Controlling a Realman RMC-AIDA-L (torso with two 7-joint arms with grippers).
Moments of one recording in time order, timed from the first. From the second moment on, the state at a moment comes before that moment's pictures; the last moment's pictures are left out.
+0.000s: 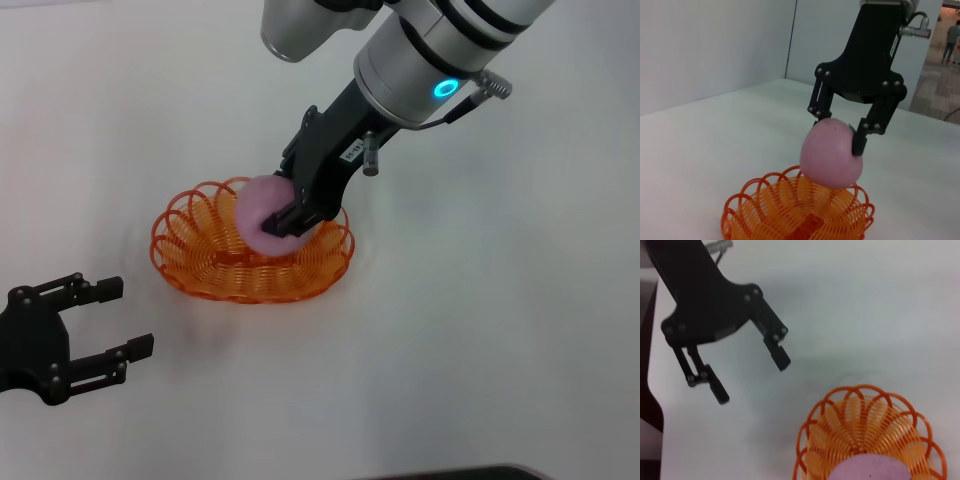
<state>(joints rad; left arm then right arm) -0.18 -2.17 0.58 0.92 2.13 1.80 -1.17 0.88 2.10 -1.52 -1.13 -2.28 -1.51 2.24</state>
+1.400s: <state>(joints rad) -0.20 -2.16 0.58 0.86 2.13 1.76 -1.16 0.46 2.09 -1.23 -1.11 -2.07 -1.61 1.88</state>
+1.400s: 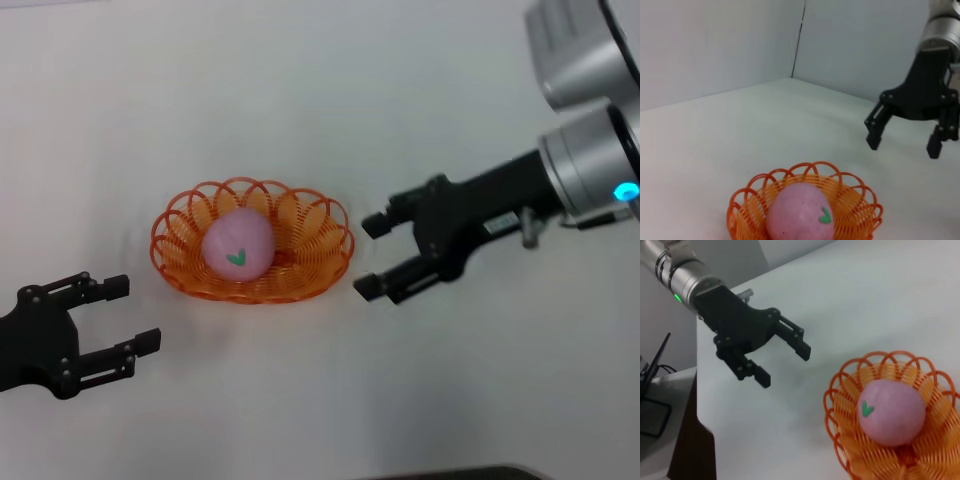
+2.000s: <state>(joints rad) -0.21 -2.16 0.57 0.79 2.13 1.70 -1.16 0.40 2.09 -1.06 -0.77 -1.99 -1.51 1.44</state>
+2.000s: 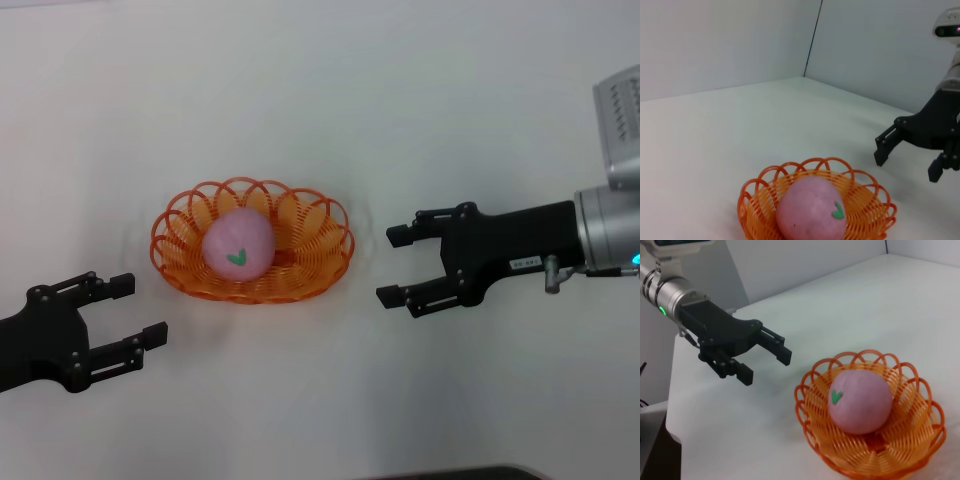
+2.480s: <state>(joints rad) -0.22 -2.16 0.57 0.76 2.13 1.69 -1.16 0.41 2.09 -1.04 -0.69 -1.99 -1.49 1.35</state>
